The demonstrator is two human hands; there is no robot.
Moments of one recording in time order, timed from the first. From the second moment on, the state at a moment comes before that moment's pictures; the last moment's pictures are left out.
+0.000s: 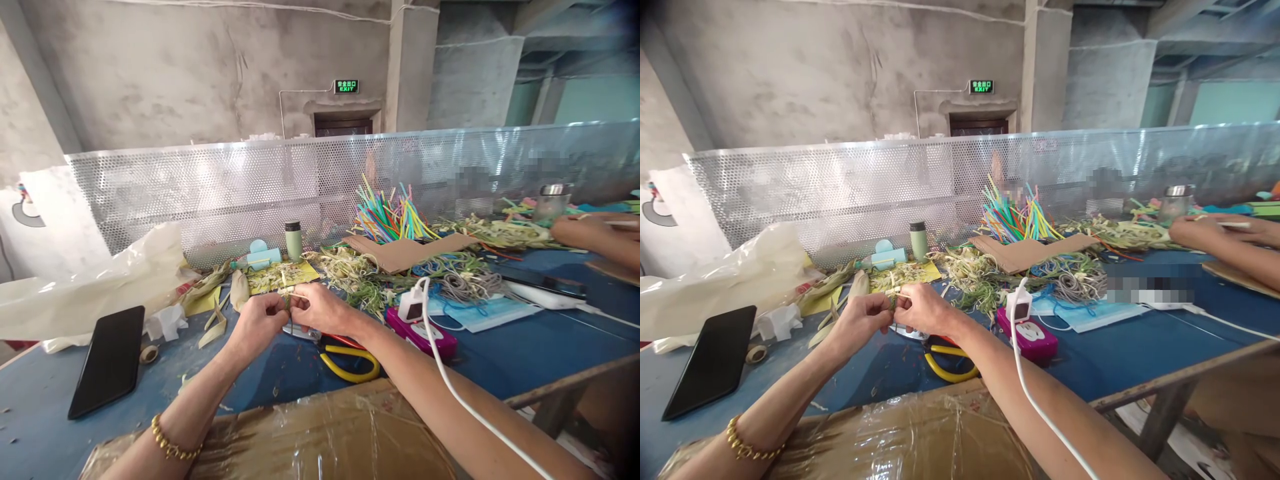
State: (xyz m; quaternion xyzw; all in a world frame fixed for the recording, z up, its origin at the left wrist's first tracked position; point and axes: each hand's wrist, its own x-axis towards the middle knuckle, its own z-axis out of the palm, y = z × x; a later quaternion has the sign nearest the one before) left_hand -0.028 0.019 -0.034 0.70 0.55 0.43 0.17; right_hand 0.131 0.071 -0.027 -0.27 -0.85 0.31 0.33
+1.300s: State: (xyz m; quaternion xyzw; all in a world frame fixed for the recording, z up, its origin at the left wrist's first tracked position) left_hand -0.027 0.011 -0.026 0.69 0.52 0.45 0.23; right_hand 0.138 0.071 -0.021 -0.23 -0.84 0.41 0.28
